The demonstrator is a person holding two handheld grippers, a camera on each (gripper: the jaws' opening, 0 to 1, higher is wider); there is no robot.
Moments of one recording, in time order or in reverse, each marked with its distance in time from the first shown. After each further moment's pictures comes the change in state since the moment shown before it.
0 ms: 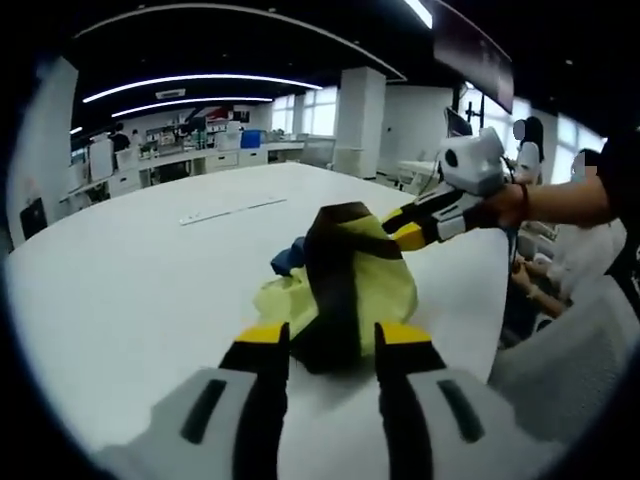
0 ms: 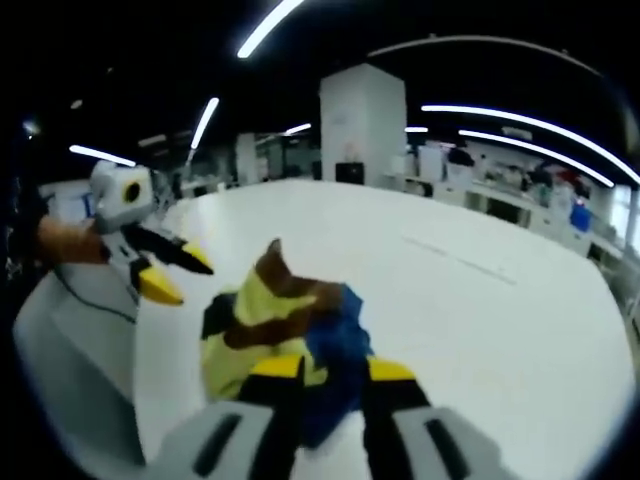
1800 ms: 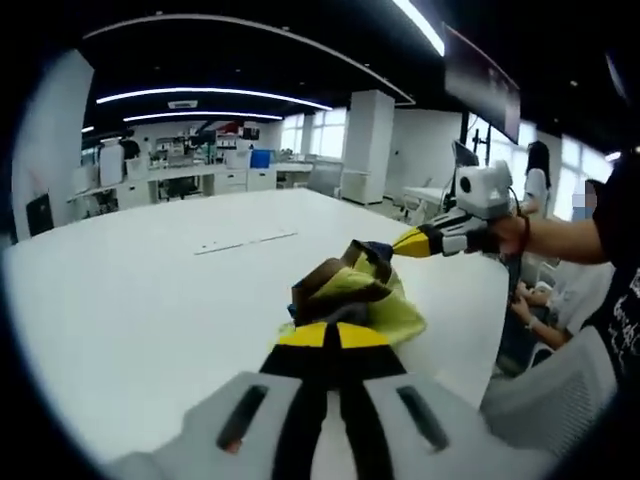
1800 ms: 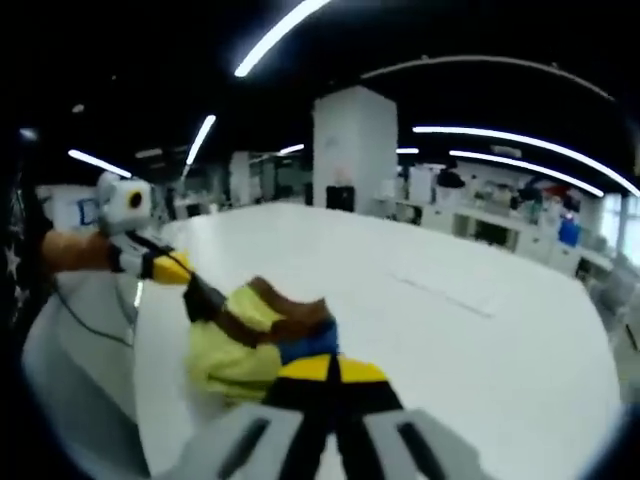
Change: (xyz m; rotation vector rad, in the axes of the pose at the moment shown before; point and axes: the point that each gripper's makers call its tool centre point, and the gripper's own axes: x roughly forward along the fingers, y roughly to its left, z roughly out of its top) left arm -0.023 0.014 0.069 -0.033 -0.132 0.046; right arm -0.040 -0.026 0.055 -0.047 -0.110 -0.077
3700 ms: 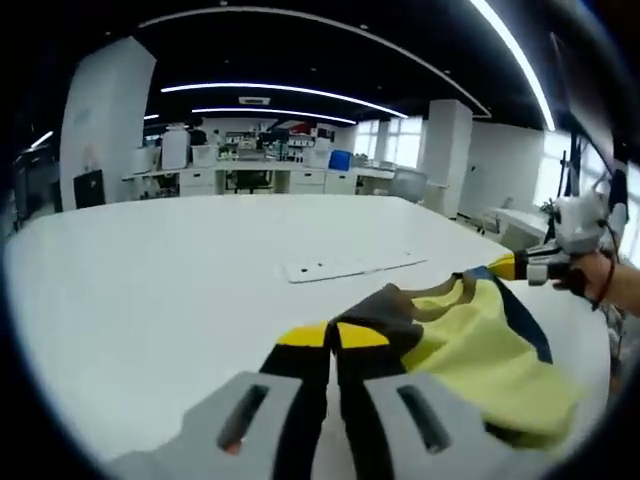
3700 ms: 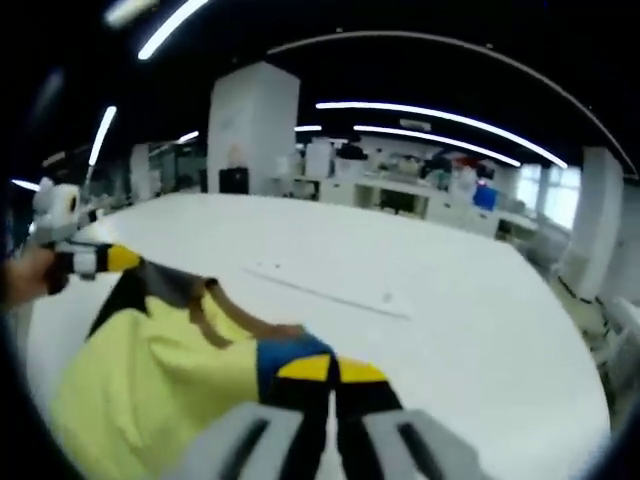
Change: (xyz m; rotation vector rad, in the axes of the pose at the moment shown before) left arm 0.154 0.219 -0.004 -0.133 0.014 0.306; right arm 0.137 -0.162 -0.024 0.201 0.124 -0.406
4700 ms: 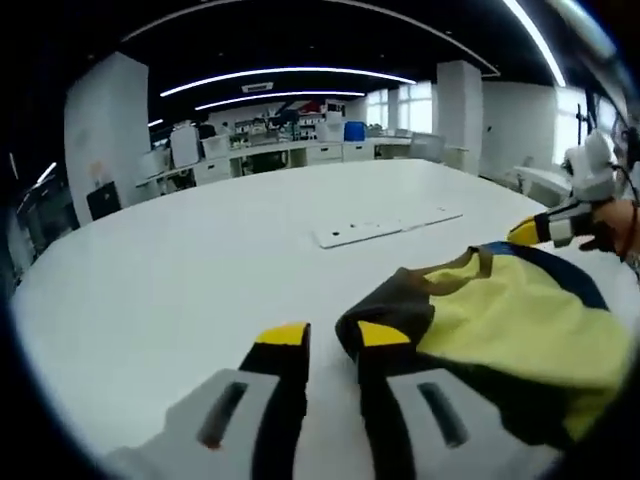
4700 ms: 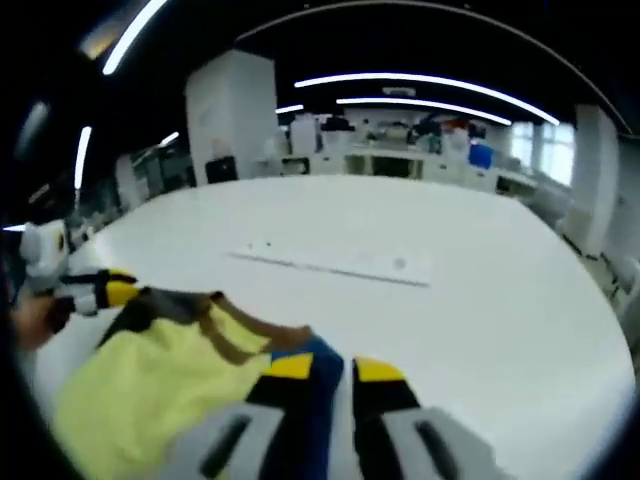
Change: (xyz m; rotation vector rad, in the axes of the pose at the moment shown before) left arm 0.013 0.022 -0.029 0.122 0.096 0.091; right arm 0.025 0.010 -0.016 0.128 0.092 0.036
